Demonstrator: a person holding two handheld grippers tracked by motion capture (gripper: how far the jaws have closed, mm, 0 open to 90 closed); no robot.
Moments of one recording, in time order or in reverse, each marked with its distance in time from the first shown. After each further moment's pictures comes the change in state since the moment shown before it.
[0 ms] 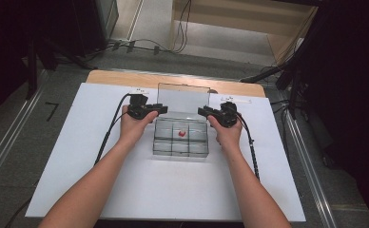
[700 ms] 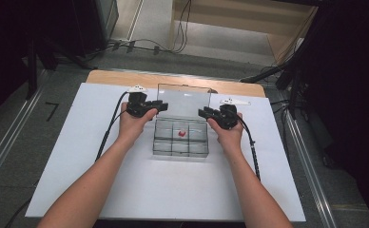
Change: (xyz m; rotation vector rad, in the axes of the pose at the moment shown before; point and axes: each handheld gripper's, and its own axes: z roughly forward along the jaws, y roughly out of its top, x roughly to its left) left arm -0.005 0.012 -0.008 -0.054 -0.013 0.036; right arm 0.006 -0.003 -0.005 -0.009 -0.027 -0.097
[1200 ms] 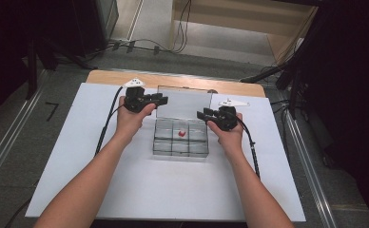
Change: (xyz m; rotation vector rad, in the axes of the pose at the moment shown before) left arm -0.008 0.018 -0.015 -0.055 -0.039 0.064; right arm 0.006 -0.001 -0.003 0.014 0.020 -0.066
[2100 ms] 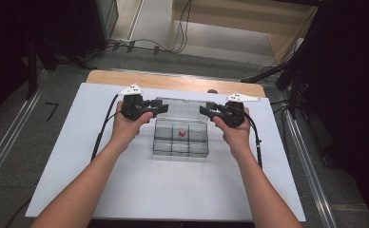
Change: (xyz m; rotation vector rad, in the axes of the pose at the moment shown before) left arm -0.021 -0.011 -0.020 0.005 -0.077 0.057; right arm 0.016 0.028 -0.037 -0.073 0.082 -0.044
